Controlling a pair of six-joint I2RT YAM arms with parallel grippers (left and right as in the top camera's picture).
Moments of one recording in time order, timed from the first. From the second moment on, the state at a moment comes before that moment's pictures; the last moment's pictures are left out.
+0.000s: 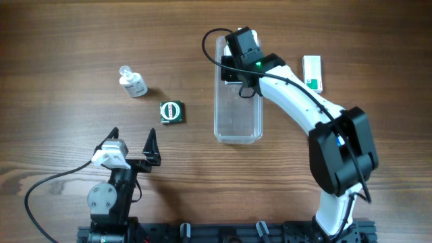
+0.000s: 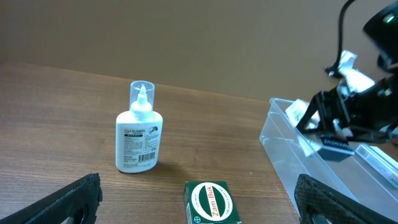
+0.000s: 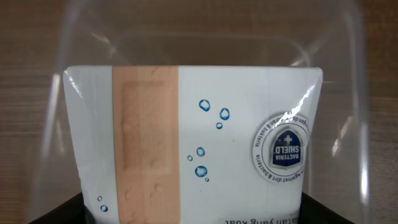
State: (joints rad) left arm -0.04 0.01 0.01 -0.06 0.08 -0.22; right arm 0.49 2.02 1.51 -0.49 0.18 0.40
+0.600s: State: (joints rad) left arm -0.04 0.01 0.01 -0.06 0.08 -0.22; right arm 0.51 2.07 1.51 -0.46 0.19 0.41
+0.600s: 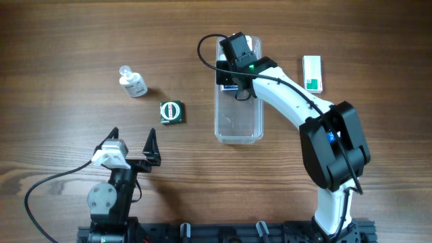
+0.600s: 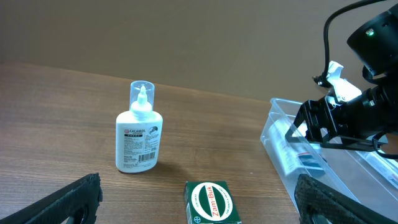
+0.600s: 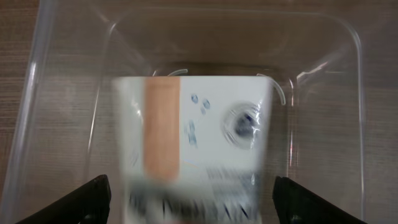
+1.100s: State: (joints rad) left arm -0.04 0.01 0.01 -0.06 0.08 -0.22; right arm 0.50 1.96 1.68 -0.74 0.29 0.30
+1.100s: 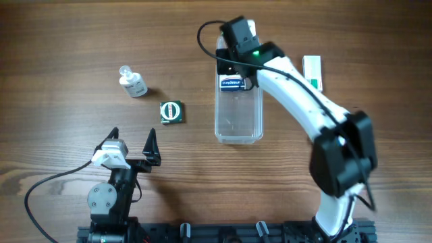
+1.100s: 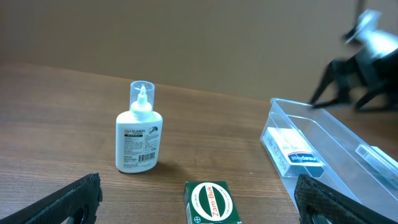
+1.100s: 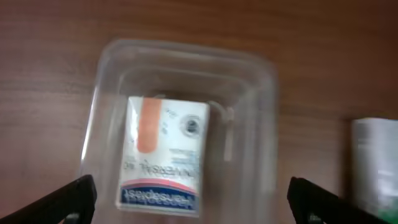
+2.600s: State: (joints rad) left arm -0.04 0.01 0.01 -0.06 0.08 -0.22; right arm -0.20 1.69 1.11 -0.90 0.03 -0.08
